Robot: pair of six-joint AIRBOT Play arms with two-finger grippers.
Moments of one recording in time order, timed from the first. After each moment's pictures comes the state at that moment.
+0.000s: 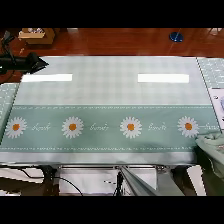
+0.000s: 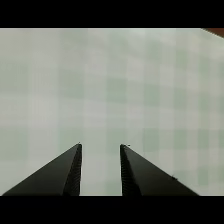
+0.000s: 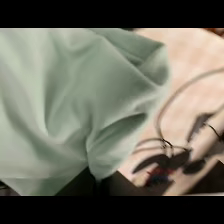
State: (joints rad) left arm 0.34 -1.64 1.50 0.77 -1.06 -1.16; right arm -1.22 -0.82 0.85 -2.18 1.83 1.53
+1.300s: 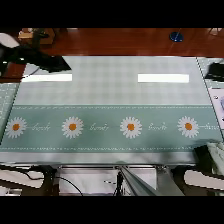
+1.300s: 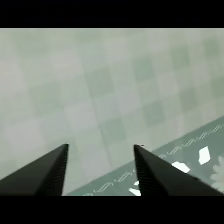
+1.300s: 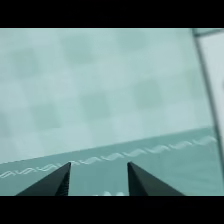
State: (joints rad) left arm 0.01 -1.64 1.62 1.02 -1.26 -1.22; right arm -0.28 -1.42 1.54 -1.47 1.34 1.47
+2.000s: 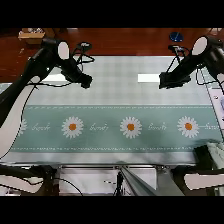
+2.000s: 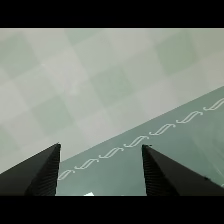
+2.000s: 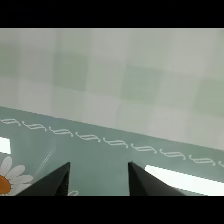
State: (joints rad) left arm -0.37 -1.64 1.63 1.53 -1.34 -1.45; right arm 0.06 -1.60 1.57 -1.41 1.47 1.52
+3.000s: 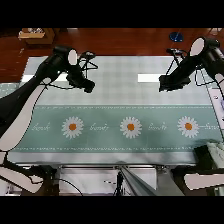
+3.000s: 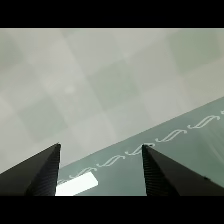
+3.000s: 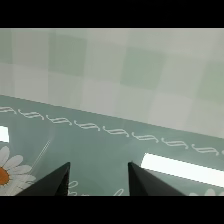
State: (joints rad) left arm -0.38 -1.75 1.63 1.54 -1.34 -1.47; right arm 0.06 -1.60 1.57 -1.42 1.51 1.53
